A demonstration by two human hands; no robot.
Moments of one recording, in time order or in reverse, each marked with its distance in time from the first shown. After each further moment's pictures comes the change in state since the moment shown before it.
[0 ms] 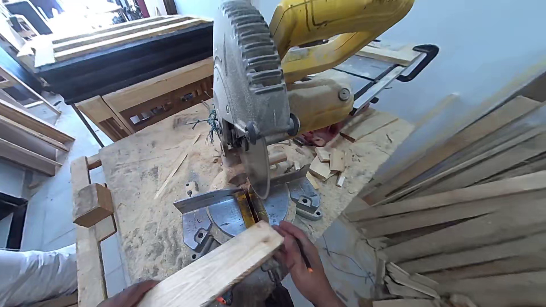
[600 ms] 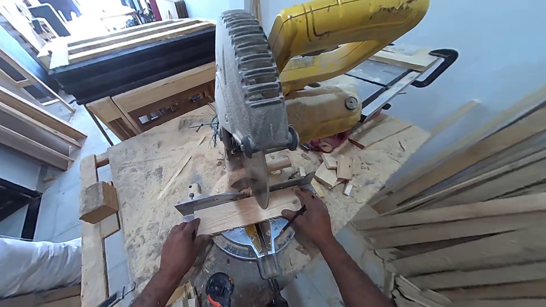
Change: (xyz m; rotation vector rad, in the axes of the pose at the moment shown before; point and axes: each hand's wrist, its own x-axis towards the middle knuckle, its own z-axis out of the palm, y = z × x) left_hand 0.182 -0.008 0.059 0.276 0.497 -0.172; right_hand 0.132 0.032 -0.087 -1.171 0.139 -0.214
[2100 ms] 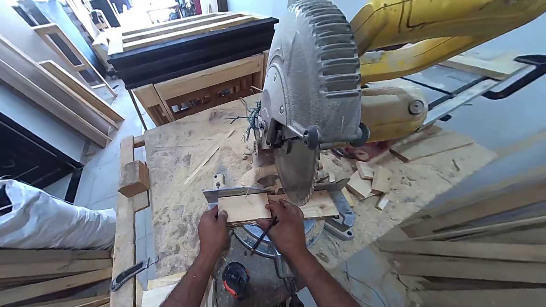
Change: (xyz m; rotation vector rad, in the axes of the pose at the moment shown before) left_hand 0.004 0.029 0.016 -0.619 0.187 -0.406; right_hand -0.033 -0.128 0.055 0.022 -0.121 -0.185
